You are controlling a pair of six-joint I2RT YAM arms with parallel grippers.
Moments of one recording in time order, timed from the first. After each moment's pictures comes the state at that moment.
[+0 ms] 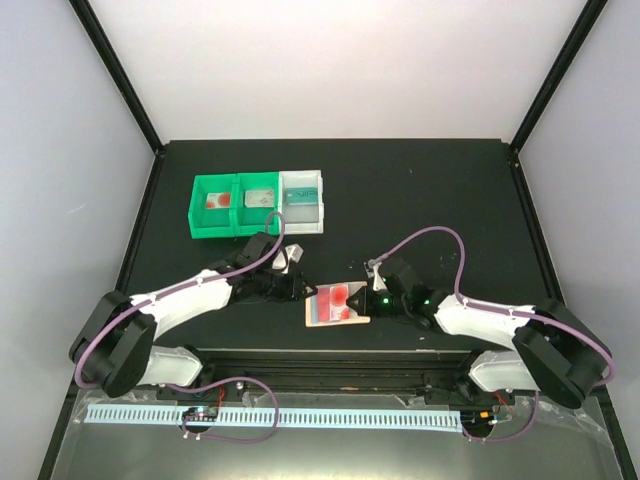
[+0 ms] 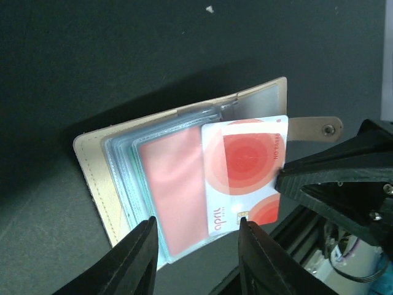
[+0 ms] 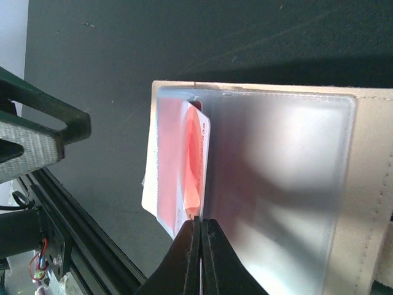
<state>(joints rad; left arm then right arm) -0.60 1.33 0.62 -0.22 0.51 -0.66 0.79 1.30 0.43 0.11 -0.33 0.83</state>
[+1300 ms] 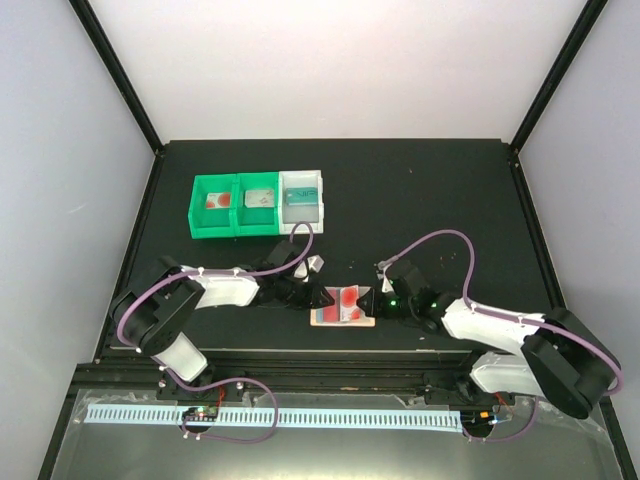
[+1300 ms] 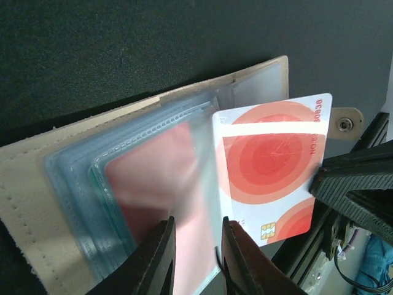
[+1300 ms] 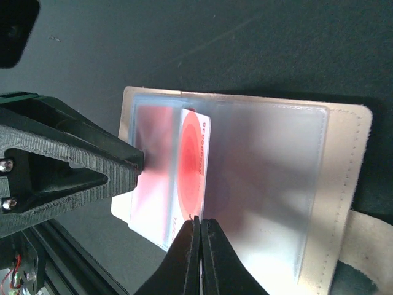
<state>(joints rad) -0.70 1.60 0.61 0.06 0.56 -0.75 0.76 1.24 0.39 0.05 -0.27 0.83</state>
